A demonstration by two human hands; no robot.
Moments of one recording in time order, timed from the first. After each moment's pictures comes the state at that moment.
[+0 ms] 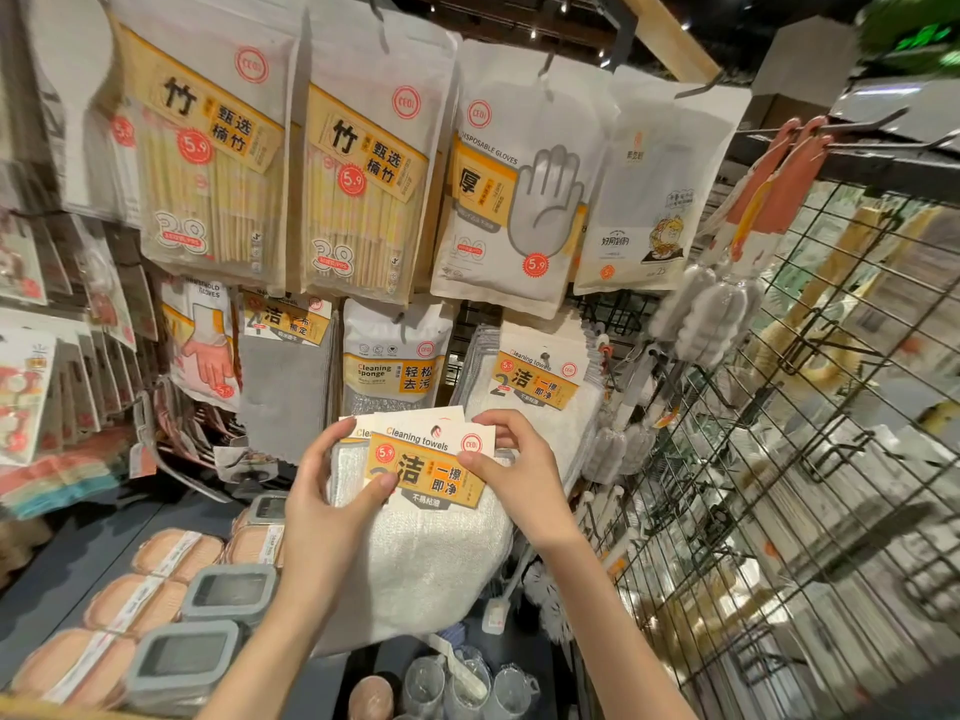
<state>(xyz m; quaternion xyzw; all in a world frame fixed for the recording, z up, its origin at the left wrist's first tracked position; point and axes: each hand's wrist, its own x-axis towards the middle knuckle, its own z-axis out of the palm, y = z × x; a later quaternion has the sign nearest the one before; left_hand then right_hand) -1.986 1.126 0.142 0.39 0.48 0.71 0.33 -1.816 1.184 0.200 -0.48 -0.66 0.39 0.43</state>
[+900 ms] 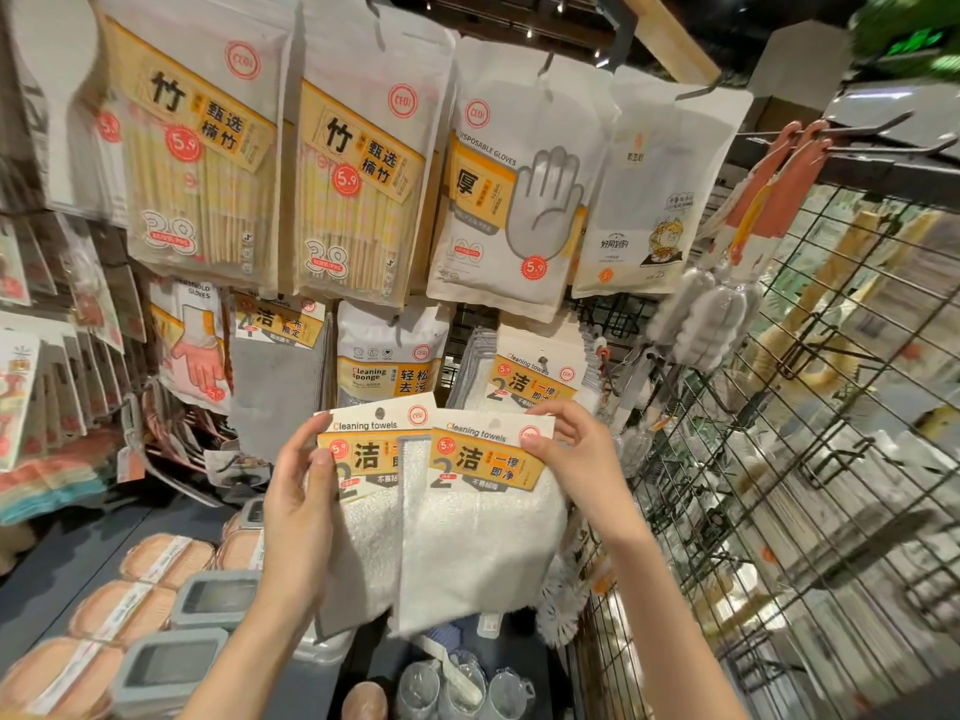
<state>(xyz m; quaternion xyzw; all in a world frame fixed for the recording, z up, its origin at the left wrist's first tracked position) -1.995 1.139 0.143 0.36 0.46 0.74 0.33 -1.766 1.214 0.212 -0.47 -0.65 0.38 0.46</state>
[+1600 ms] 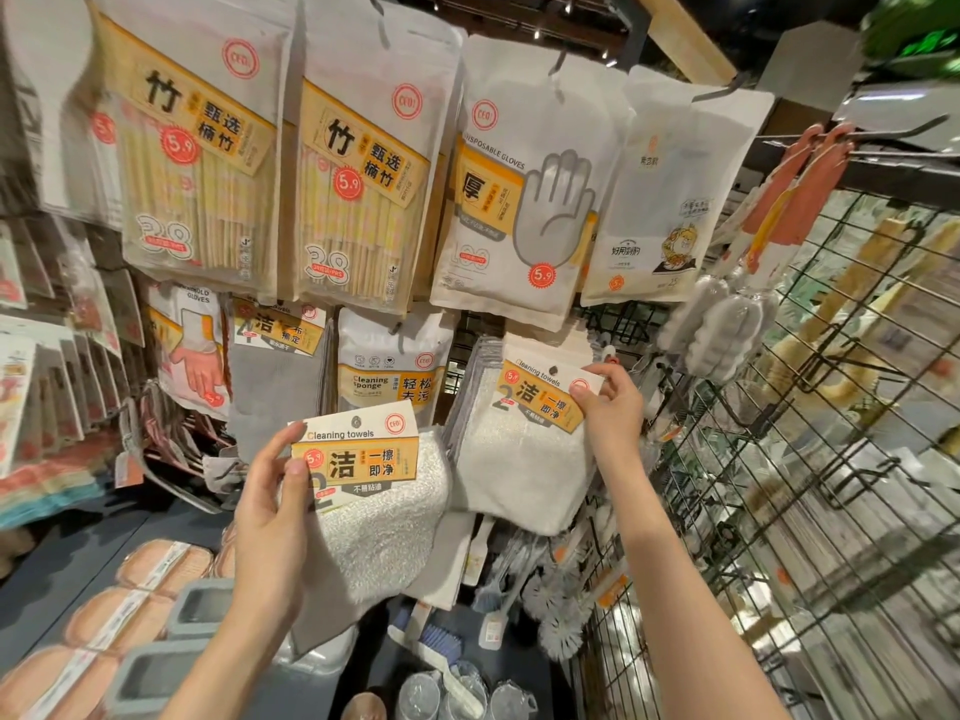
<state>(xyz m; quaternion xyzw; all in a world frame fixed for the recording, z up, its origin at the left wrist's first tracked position) -2.011 1.146 0.139 0.35 0.48 0.75 0.30 -1.750 1.304 0.211 -0.56 -0.53 0.30 0.57</state>
